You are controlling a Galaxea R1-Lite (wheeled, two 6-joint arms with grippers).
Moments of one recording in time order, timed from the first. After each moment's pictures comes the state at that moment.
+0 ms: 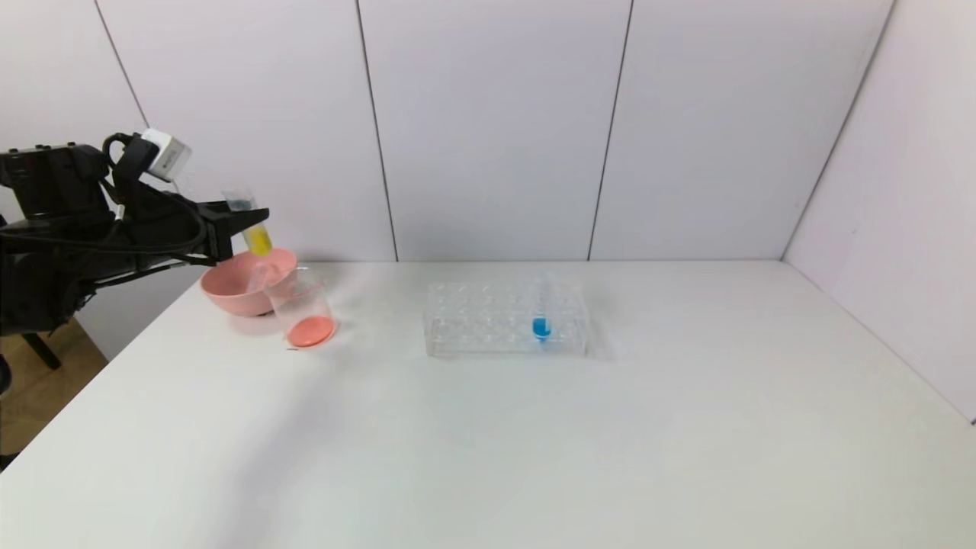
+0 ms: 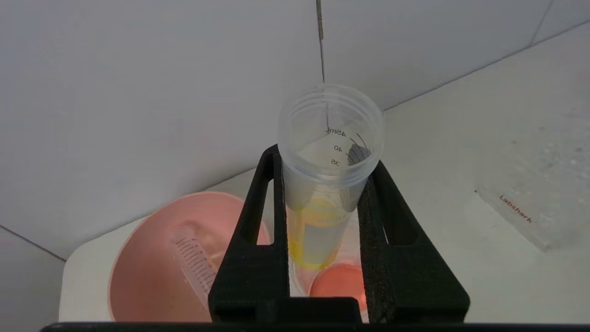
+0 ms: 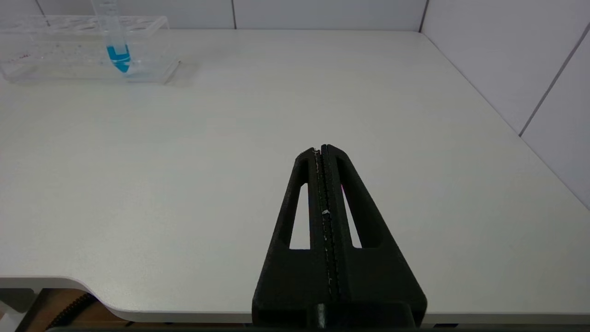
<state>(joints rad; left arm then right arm) 0.19 1.85 -1.08 -0.69 -0.62 0.22 0.00 0.00 0.00 0.00 0.00 0.00</state>
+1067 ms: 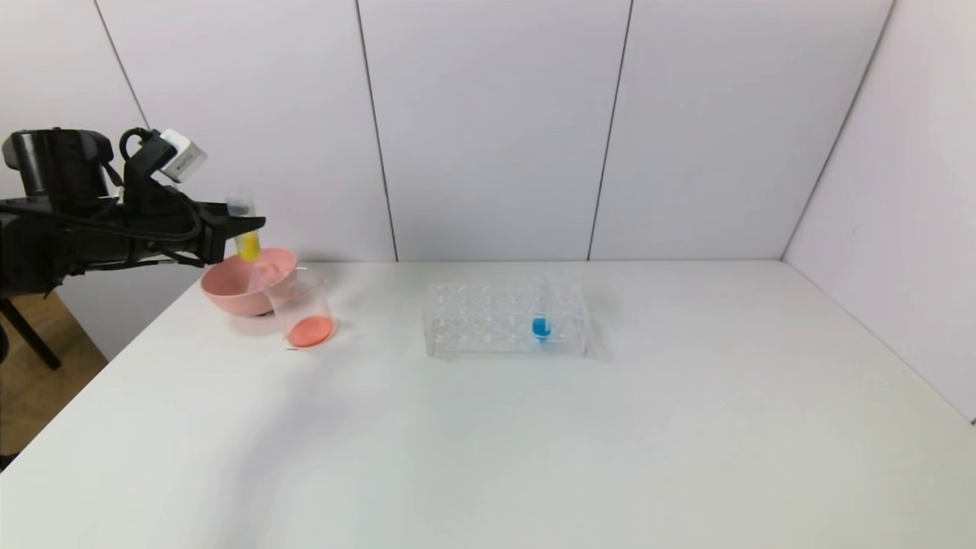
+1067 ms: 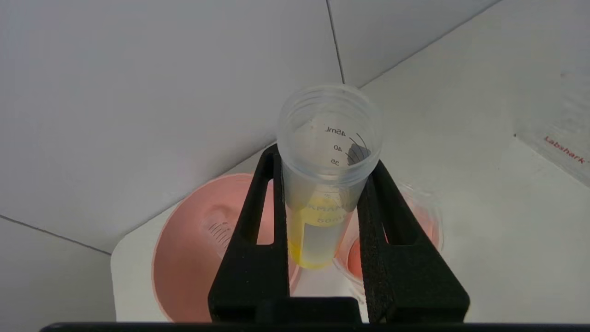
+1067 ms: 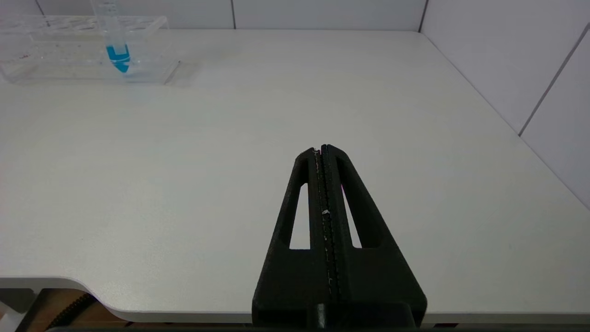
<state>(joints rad) 0.21 1.87 -1.25 -0.38 -0.63 0.46 0.00 0.00 0.00 0.00 0.00 0.00</state>
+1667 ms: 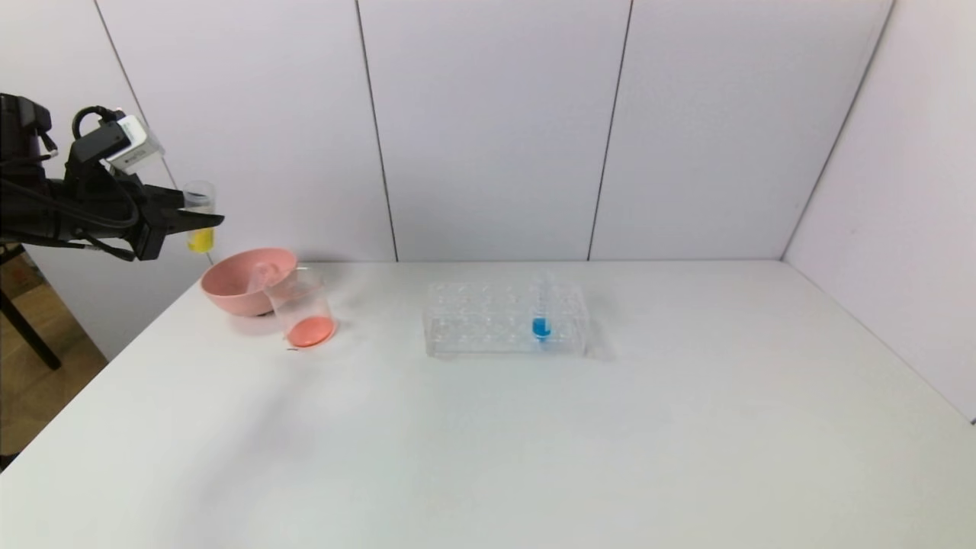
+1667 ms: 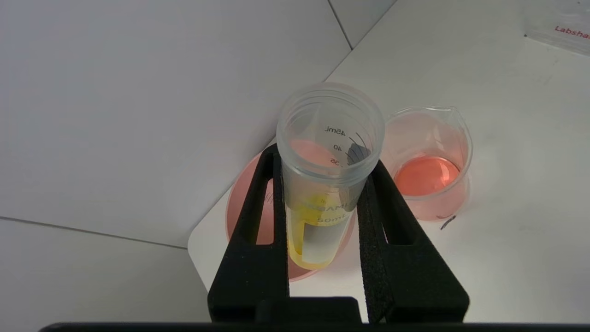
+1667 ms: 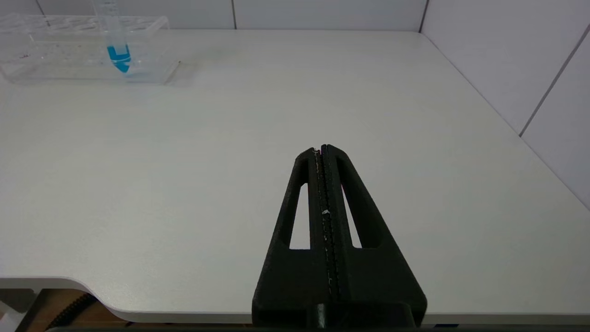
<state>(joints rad) 0.33 1.87 -1.52 0.09 -0.79 0.89 0.00 0.00 0.00 0.00 0.00 0.00</state>
